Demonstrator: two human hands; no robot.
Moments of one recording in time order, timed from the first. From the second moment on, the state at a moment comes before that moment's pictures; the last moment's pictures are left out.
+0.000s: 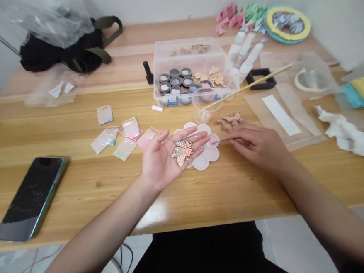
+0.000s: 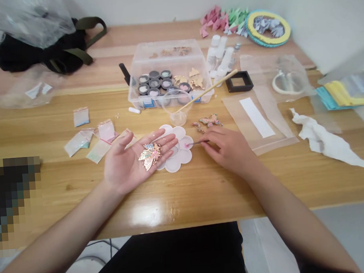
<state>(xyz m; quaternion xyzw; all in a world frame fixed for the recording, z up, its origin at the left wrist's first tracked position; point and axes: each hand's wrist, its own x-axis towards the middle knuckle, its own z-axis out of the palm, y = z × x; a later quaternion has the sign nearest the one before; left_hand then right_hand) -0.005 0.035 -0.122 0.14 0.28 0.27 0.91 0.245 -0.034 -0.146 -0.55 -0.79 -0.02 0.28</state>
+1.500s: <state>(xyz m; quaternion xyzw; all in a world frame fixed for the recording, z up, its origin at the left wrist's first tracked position) -0.005 0.029 -0.115 0.08 0.18 0.25 0.95 0.191 -0.041 -0.099 -0.50 -0.80 0.01 0.34</state>
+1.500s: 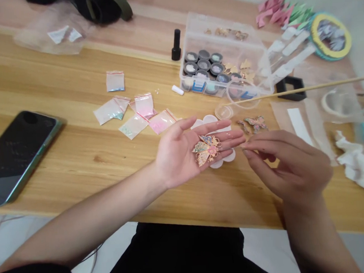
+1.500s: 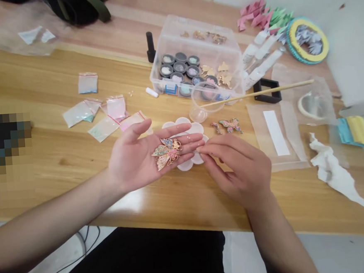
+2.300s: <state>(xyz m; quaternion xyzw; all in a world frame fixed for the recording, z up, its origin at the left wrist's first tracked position) -0.003 0.030 -0.111 0.11 0.20 0.25 0.94 0.193 -0.040 -0.102 -0.47 -0.82 -0.06 0.33</state>
